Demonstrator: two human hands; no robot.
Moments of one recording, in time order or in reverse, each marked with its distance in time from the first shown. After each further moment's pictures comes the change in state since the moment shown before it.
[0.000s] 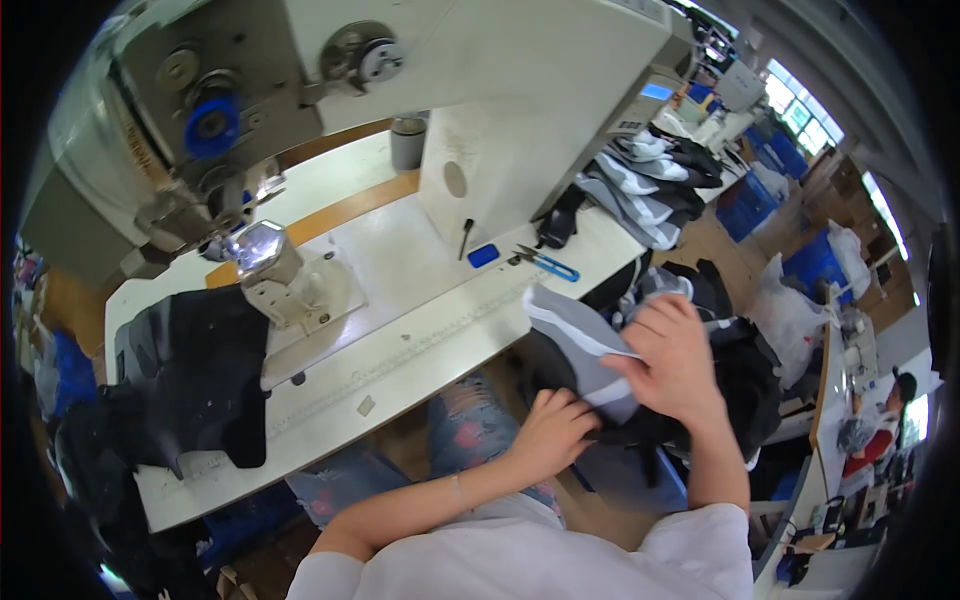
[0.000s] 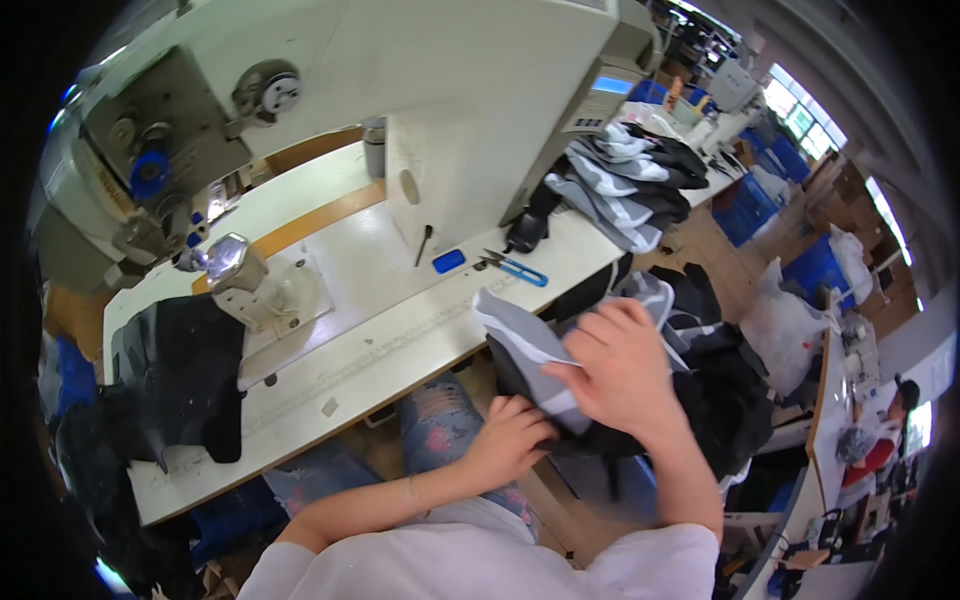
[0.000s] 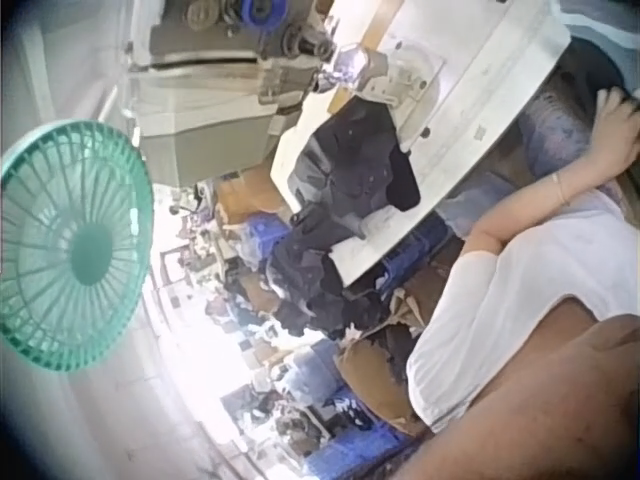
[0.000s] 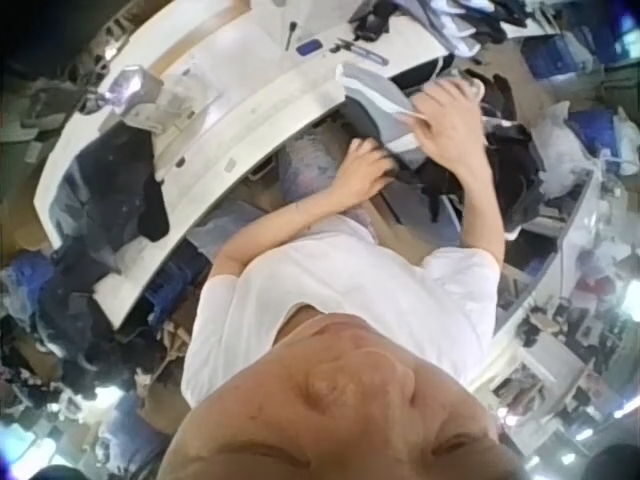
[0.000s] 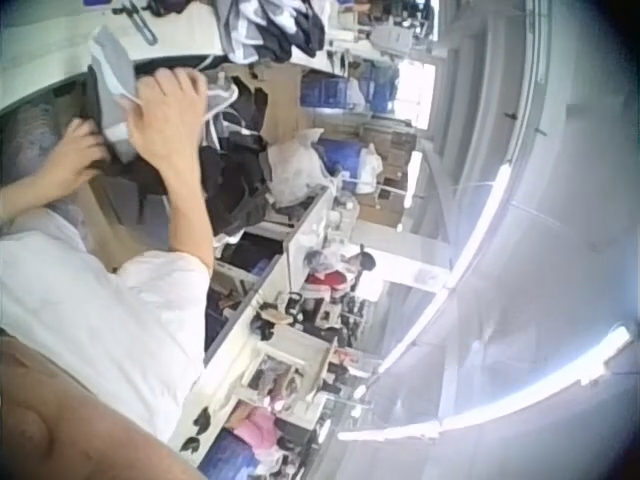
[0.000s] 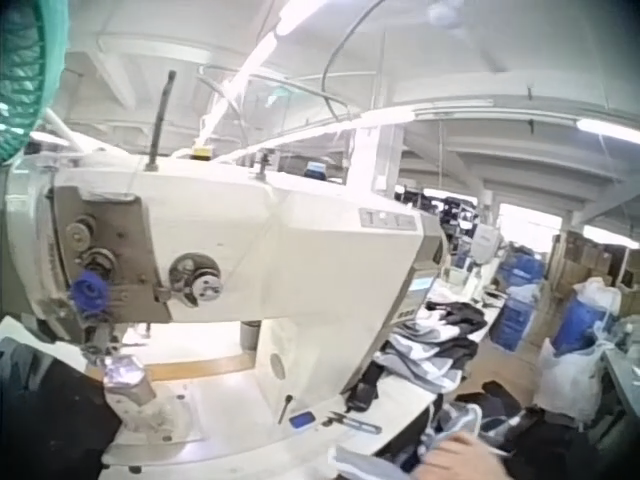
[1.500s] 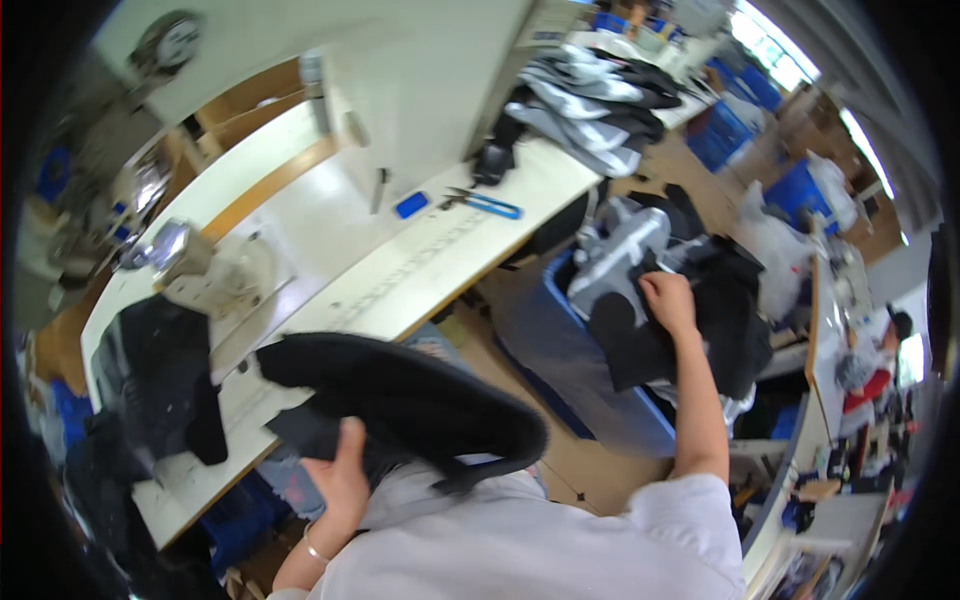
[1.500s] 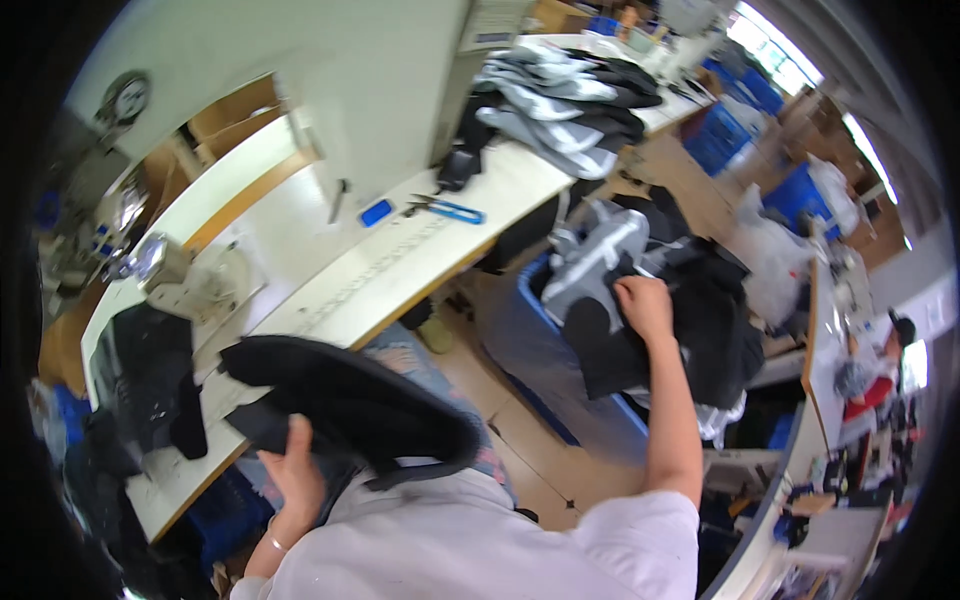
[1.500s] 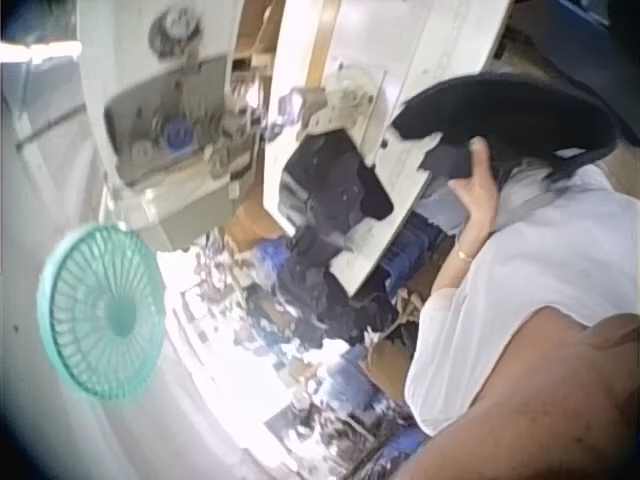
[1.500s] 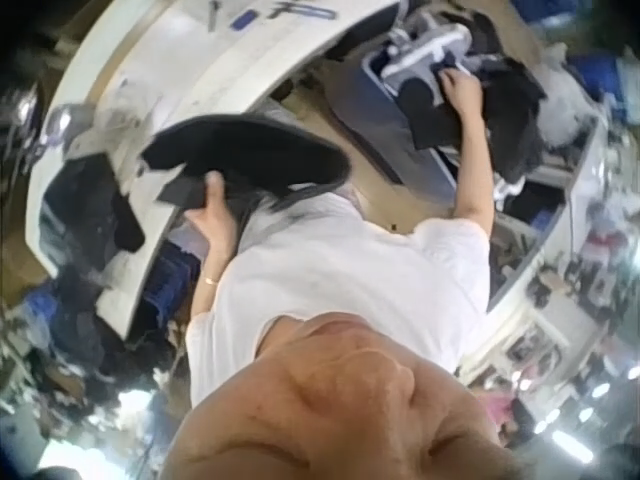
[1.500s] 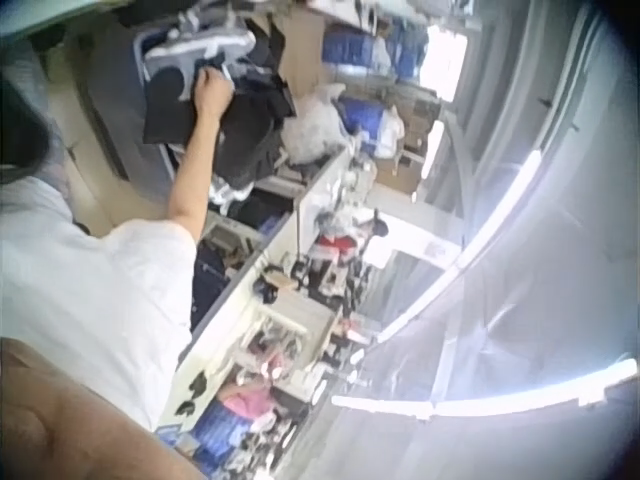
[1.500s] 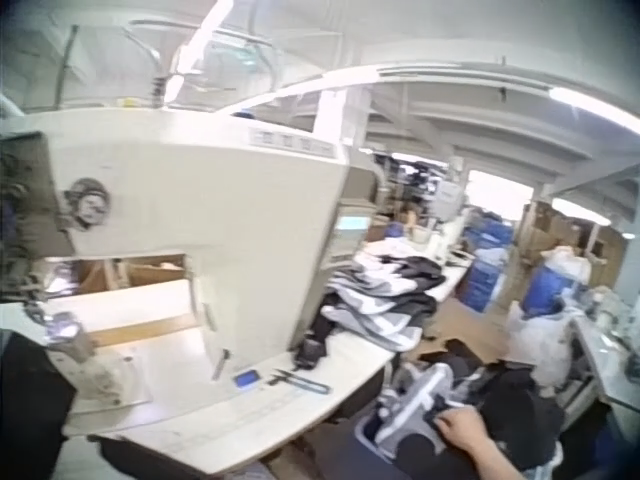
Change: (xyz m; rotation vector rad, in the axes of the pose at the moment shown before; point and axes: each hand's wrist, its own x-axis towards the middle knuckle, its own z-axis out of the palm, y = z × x) left_hand -0.085 0.041 -0.097 -0.371 0.933 -0.813; right_hand -0.190 0.180 0.127 0.007 -0.052 0.693
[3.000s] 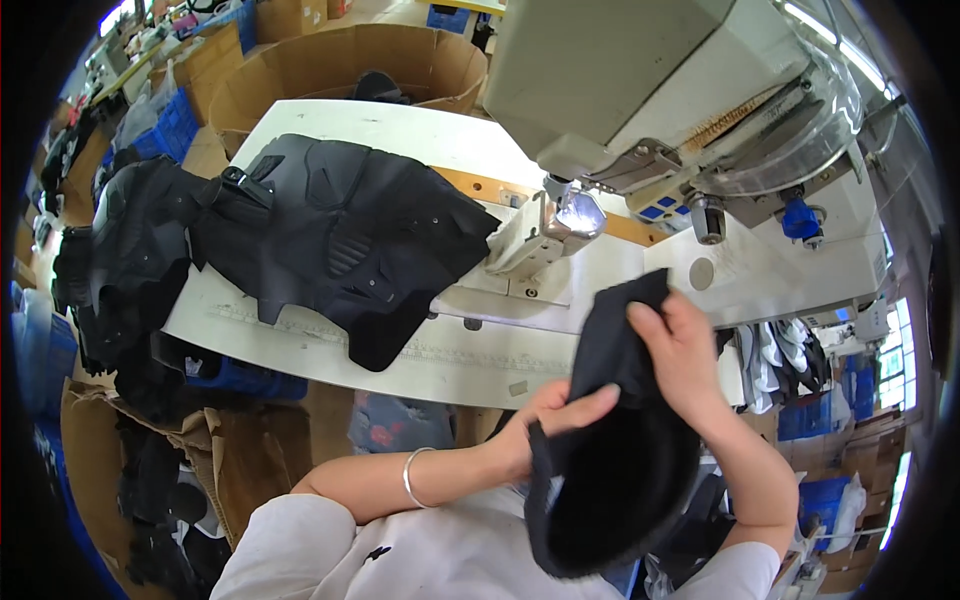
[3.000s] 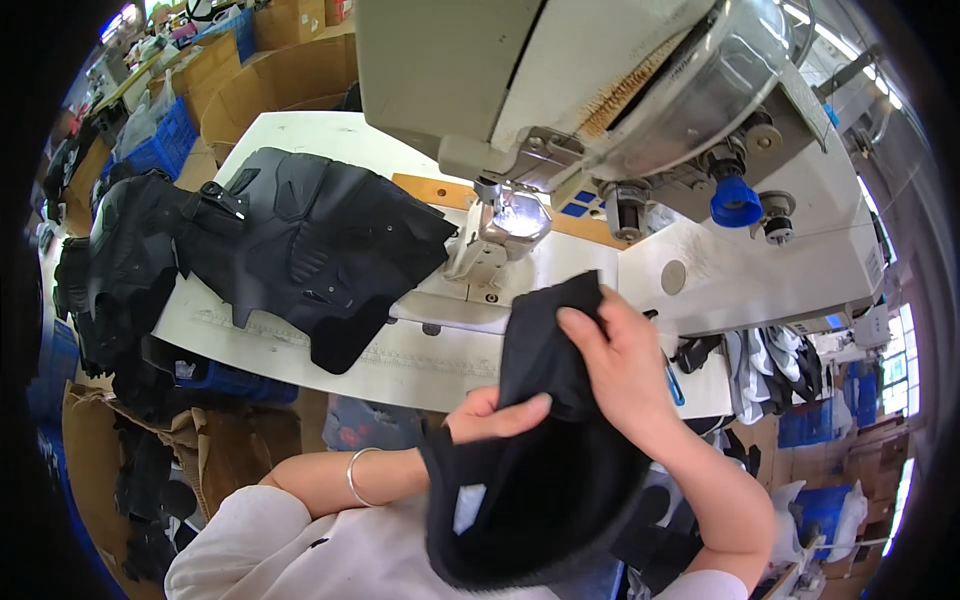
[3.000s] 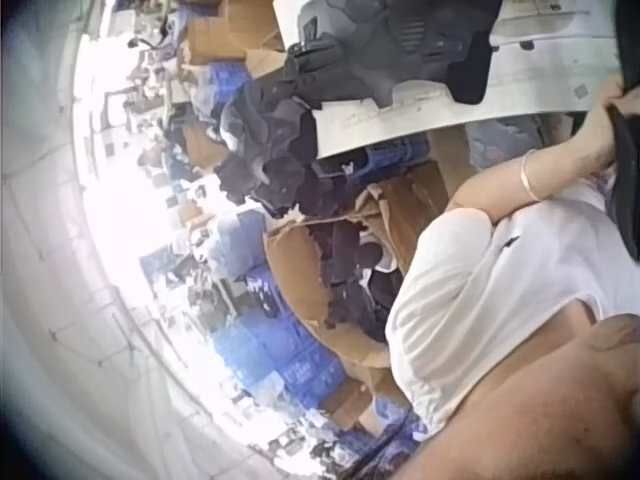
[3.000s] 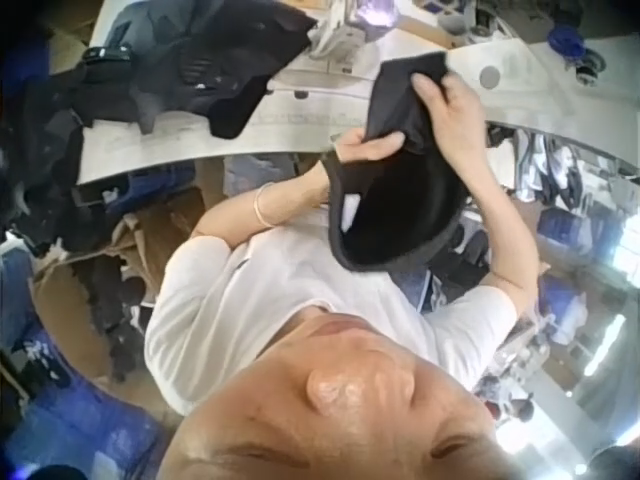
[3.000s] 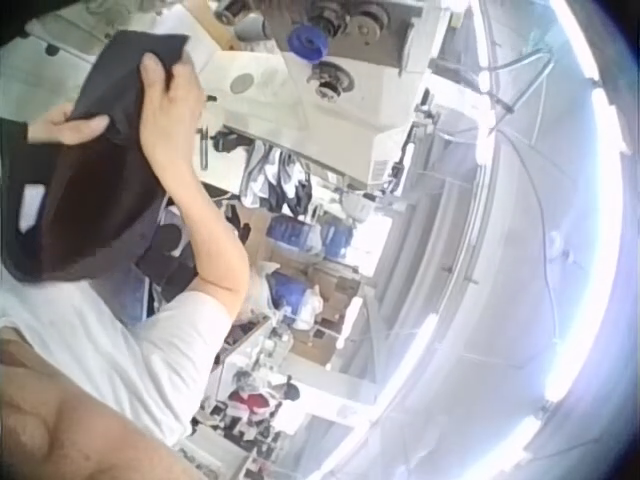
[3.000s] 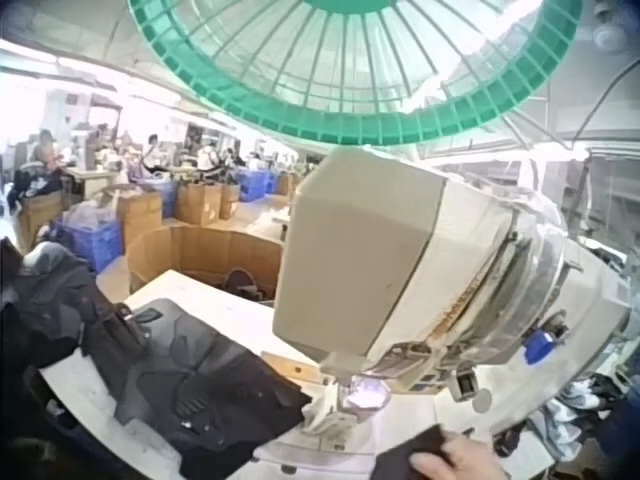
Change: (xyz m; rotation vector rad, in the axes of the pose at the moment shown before) left_hand 0.070 0.076 -0.023 -0.784 -0.509 -0.537; right_hand 0.077 -0.483 -0.081 0.667 -0.458 -0.582
